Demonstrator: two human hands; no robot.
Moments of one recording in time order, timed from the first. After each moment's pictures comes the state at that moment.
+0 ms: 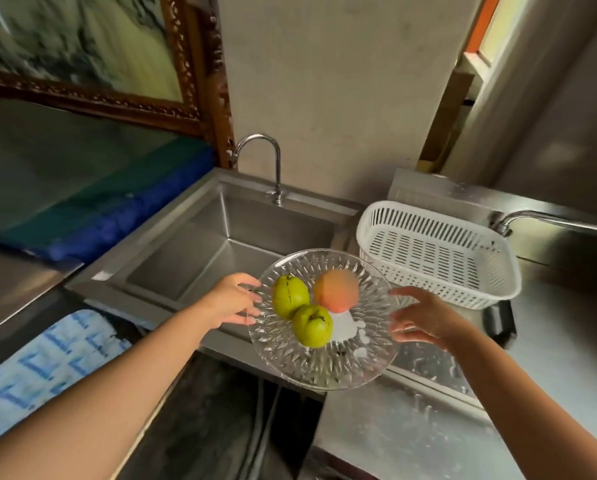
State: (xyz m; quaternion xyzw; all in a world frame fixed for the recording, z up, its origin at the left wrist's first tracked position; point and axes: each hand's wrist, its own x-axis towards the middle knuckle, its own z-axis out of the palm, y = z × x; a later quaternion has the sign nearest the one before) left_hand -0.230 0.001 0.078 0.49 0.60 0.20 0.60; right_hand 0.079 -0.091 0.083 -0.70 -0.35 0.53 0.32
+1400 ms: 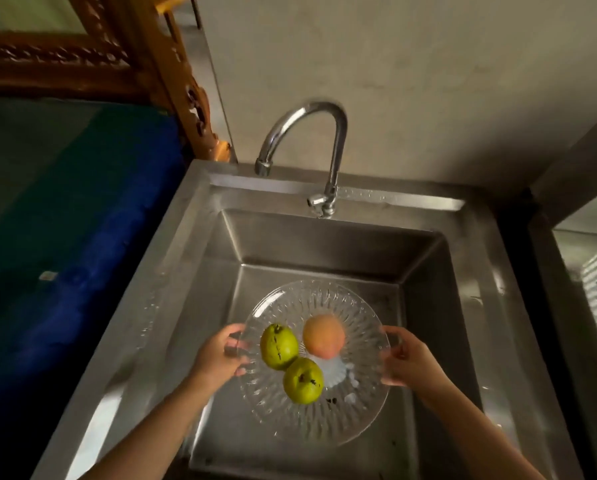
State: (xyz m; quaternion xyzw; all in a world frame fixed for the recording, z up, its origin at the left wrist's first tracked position) left_hand -0.364 0.403 -0.128 0.53 0.62 0.09 0.58; right_hand -0.094 0.268 -0.118 -0.77 -0.23 0.50 0.32
